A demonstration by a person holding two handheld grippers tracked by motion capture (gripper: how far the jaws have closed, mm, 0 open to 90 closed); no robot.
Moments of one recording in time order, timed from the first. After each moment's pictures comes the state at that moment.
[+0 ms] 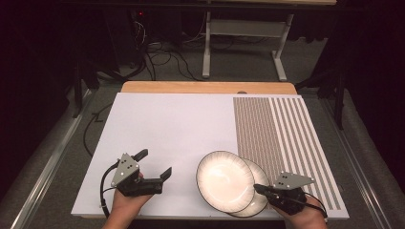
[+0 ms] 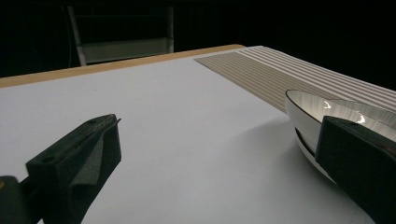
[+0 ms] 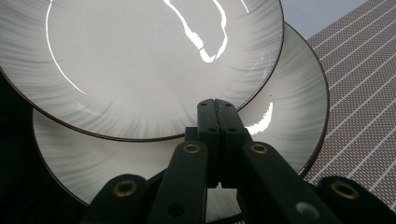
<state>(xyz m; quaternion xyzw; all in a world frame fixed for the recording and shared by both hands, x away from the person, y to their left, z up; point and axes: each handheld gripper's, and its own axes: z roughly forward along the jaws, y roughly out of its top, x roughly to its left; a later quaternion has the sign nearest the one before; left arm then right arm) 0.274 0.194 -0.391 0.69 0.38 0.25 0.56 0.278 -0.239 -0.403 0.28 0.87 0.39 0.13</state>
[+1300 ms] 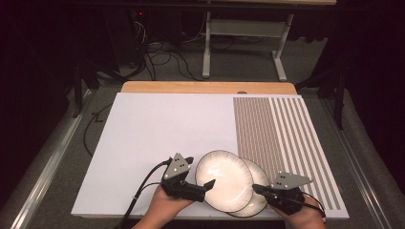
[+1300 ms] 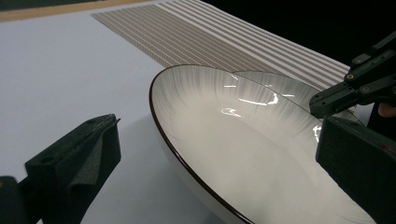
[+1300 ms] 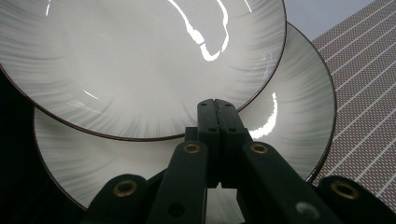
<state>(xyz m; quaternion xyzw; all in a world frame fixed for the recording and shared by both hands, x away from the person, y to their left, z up) 0.288 0.092 -0.392 0.77 0.34 0.13 0.52 0.278 -0.235 -0.403 0.27 0.87 0.39 0.13</state>
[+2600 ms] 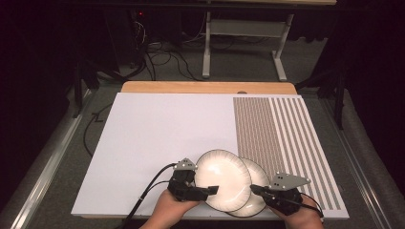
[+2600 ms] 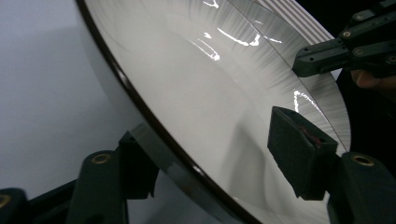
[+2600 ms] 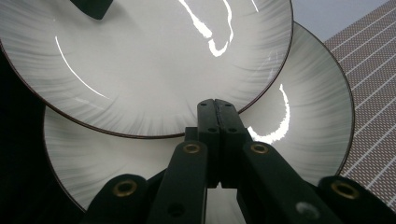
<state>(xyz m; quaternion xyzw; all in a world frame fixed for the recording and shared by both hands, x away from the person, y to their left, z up) 0.297 0.083 -0.413 0.79 0.40 -0.04 0.47 0.277 -0.231 -0.404 0.27 0.87 0.39 0.13</state>
